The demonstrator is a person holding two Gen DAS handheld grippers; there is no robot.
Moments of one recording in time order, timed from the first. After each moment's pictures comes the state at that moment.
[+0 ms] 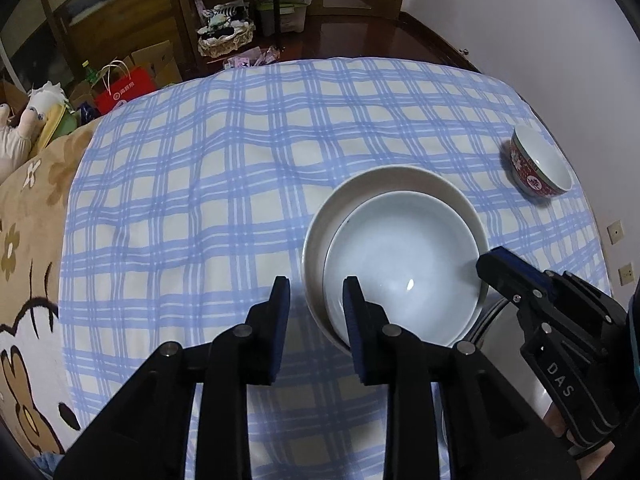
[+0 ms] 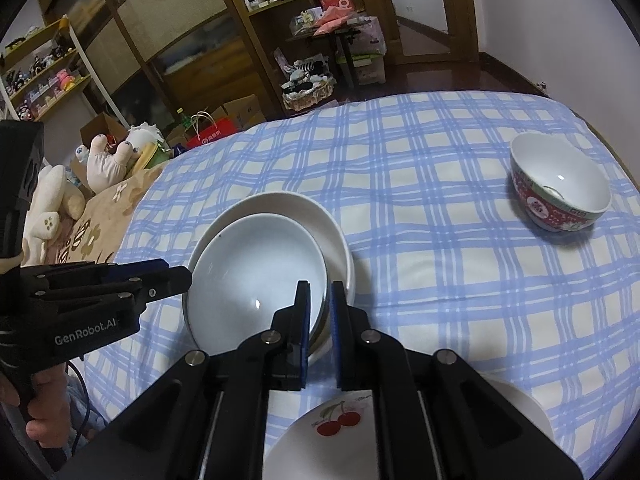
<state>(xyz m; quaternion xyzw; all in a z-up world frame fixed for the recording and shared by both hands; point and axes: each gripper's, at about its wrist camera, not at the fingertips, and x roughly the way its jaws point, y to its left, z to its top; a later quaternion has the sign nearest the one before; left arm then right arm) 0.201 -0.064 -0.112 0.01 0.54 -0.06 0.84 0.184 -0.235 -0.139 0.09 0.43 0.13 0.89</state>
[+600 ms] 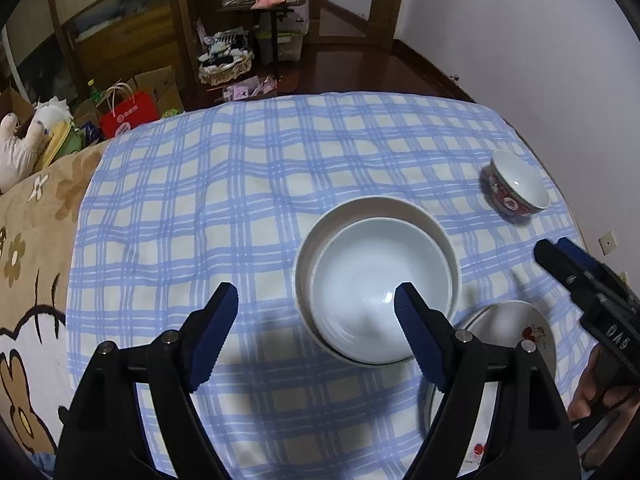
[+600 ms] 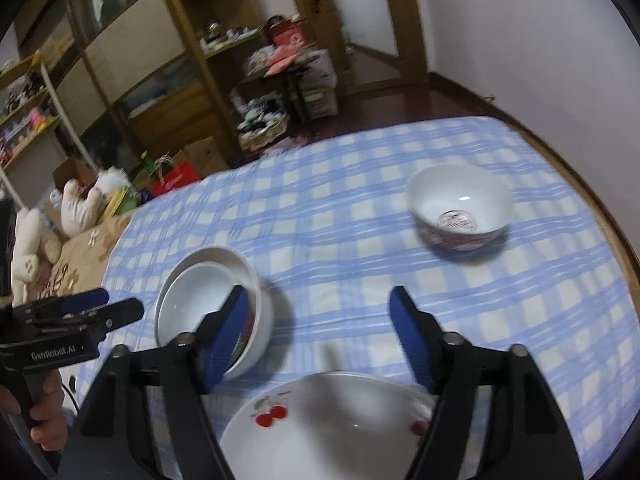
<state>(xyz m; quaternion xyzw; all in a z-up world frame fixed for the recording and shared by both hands) 0.184 -0.070 -0.083 0.00 0.49 -0.07 0.87 0.162 -0.307 -0.097 0.12 0.39 0.04 0.91</state>
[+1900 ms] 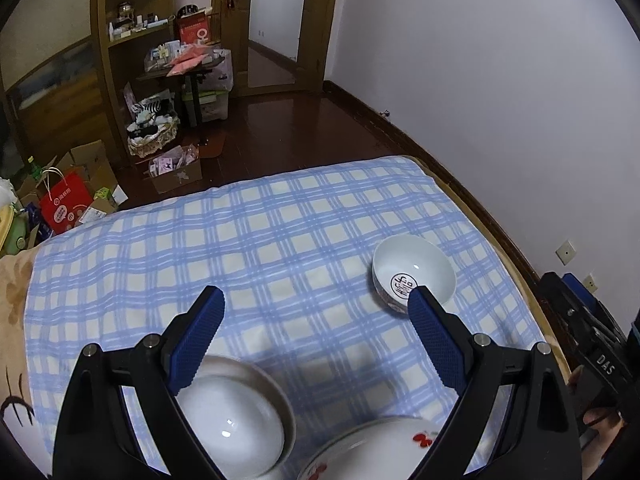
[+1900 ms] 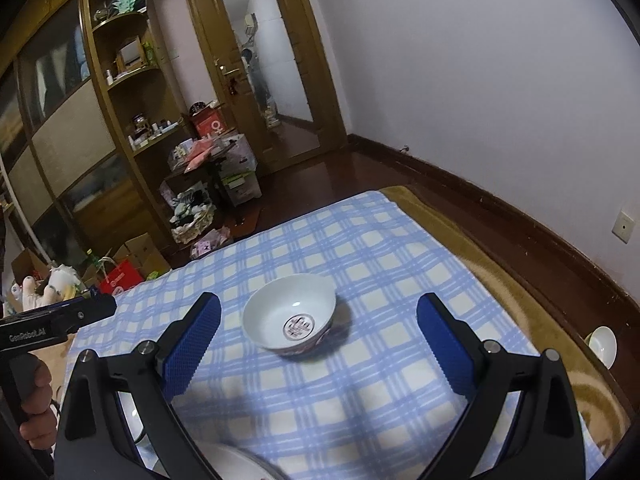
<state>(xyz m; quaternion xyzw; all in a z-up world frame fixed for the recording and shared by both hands) 0.254 -0.209 -0.027 0.02 0.42 -0.17 0.89 0.156 -0.440 -0.051 0.16 0.28 -0.09 0.94</state>
